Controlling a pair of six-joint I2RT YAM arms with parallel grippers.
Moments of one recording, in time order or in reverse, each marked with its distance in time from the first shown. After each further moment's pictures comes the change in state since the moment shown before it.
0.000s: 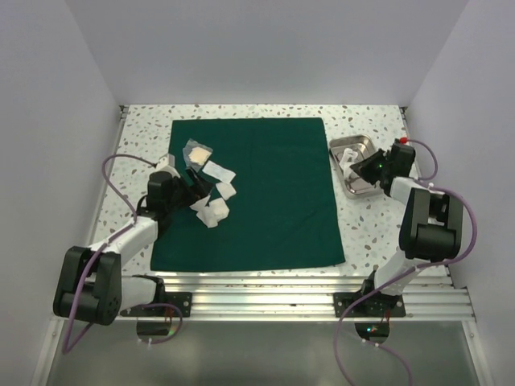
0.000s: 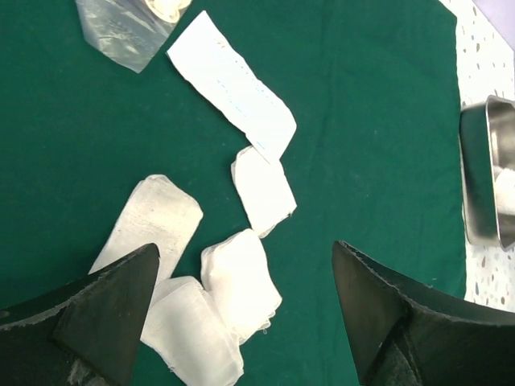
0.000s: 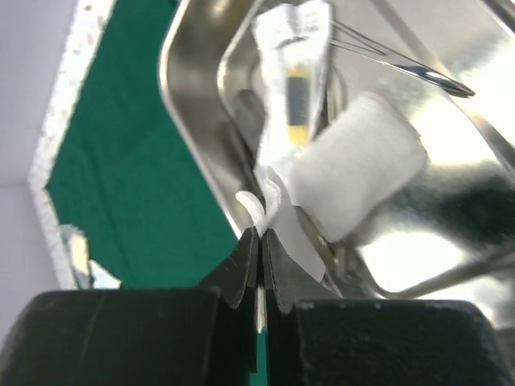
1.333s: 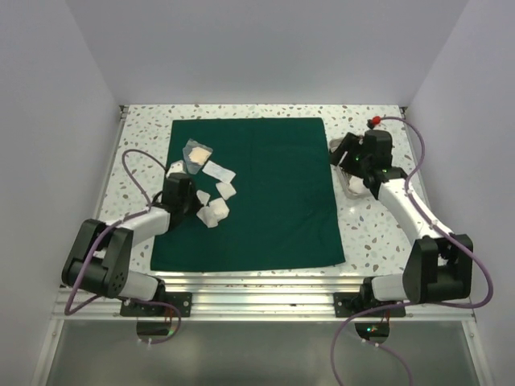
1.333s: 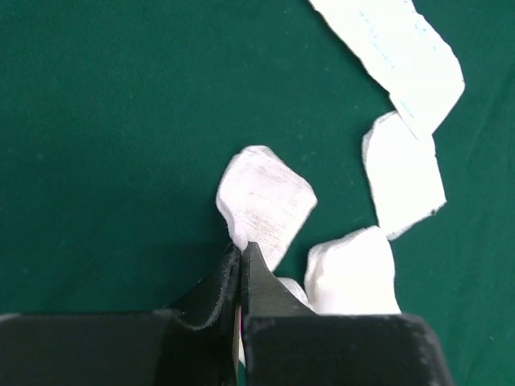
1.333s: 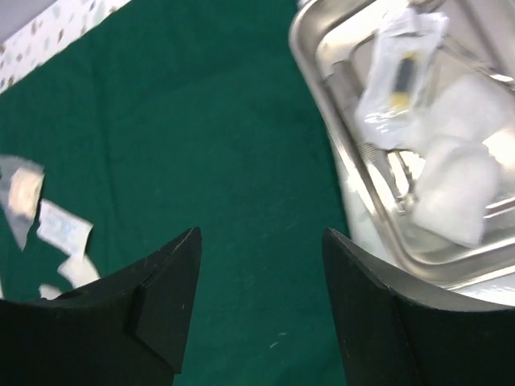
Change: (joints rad) left arm -0.090 0.207 0.059 -0.112 -0.264 0.105; right arm 0.297 -0.333 0.096 -0.396 0.379 -0.215
